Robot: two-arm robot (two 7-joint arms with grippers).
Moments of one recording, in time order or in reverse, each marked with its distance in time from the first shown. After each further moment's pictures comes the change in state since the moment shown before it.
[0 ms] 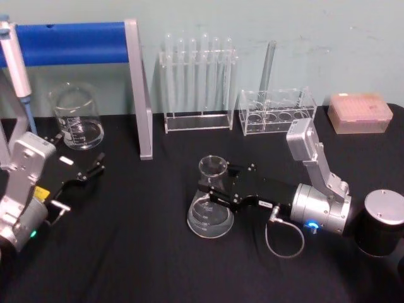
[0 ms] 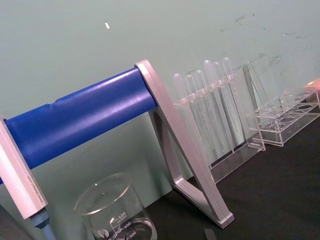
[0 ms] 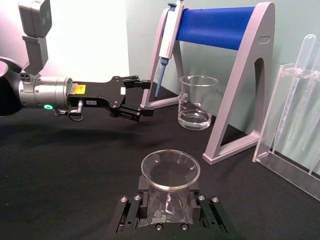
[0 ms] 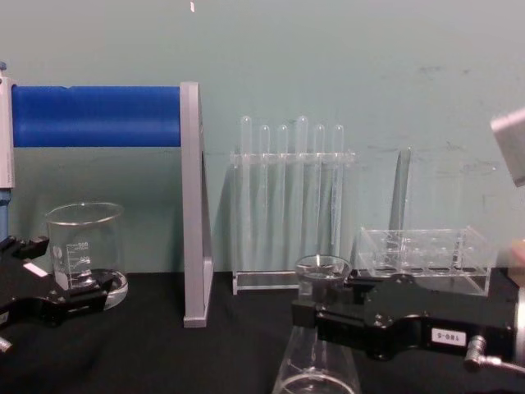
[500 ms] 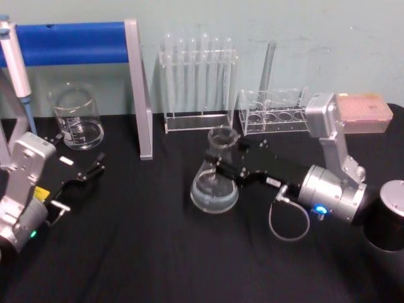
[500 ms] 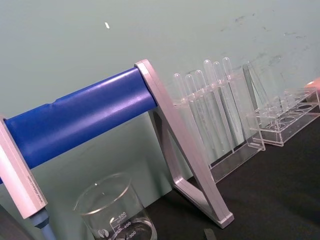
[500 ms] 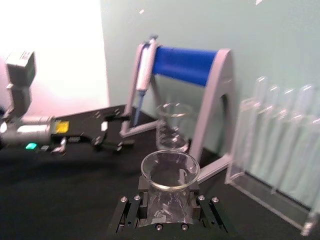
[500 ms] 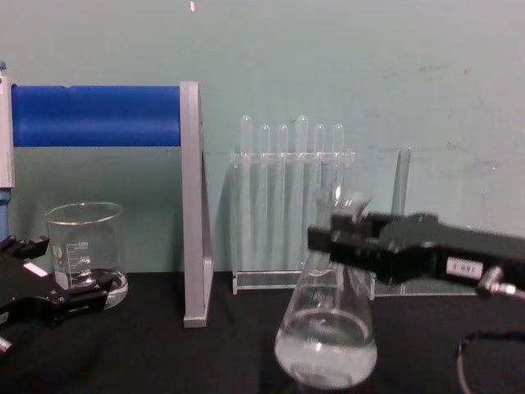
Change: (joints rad) left arm 0.000 0.000 0.000 0.000 0.000 0.000 0.000; right arm -0.060 0.031 0.067 -0.181 0.035 0.071 -0.124
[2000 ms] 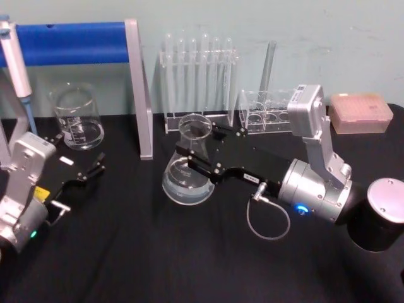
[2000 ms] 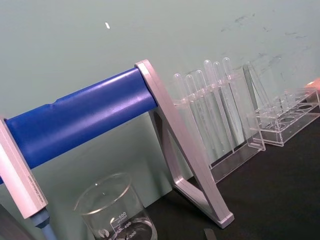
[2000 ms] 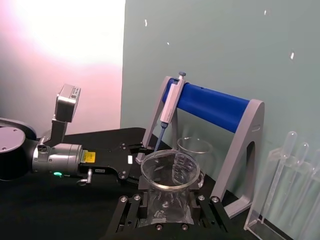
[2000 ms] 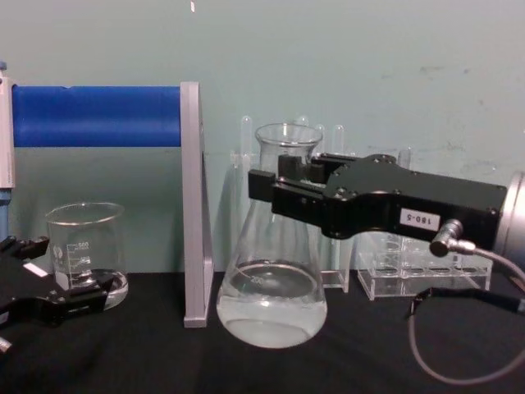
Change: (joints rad) left arm 0.000 0.000 0.000 0.000 0.000 0.000 0.000; right arm -0.044 -0.037 0.004 -0.172 -0.088 0.007 -0.042
